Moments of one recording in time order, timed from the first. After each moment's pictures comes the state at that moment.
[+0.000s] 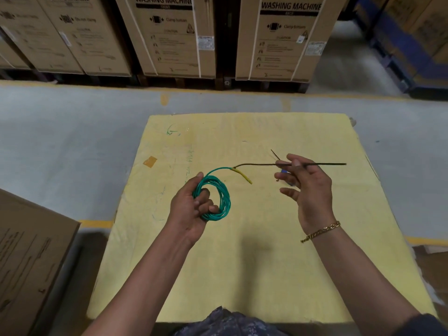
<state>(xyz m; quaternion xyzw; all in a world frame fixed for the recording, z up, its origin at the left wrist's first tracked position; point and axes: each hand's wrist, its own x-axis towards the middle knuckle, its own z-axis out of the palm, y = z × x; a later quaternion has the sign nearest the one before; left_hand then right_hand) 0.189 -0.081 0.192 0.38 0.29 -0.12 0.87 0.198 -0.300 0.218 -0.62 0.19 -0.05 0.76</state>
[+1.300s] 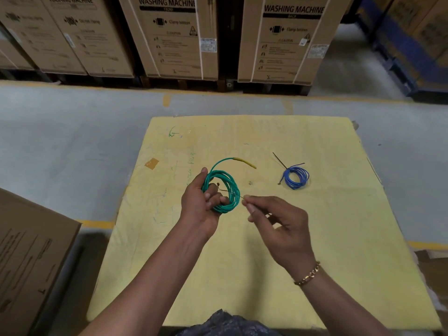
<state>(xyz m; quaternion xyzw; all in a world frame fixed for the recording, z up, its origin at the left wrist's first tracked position) 0.206 -0.099 0.195 0.32 0.32 -0.10 0.89 0.145 -0.259 0.198 -0.80 -0.12 -0.17 0.56</state>
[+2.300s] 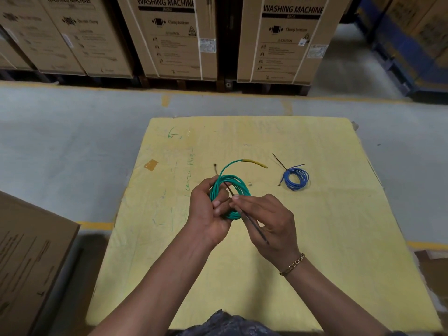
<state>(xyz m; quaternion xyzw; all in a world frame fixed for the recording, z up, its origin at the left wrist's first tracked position) 0.200 -0.111 0.207 0.28 0.31 -0.17 0.90 0.167 -0.256 0.166 -0.85 -0.23 -0.27 0.38</state>
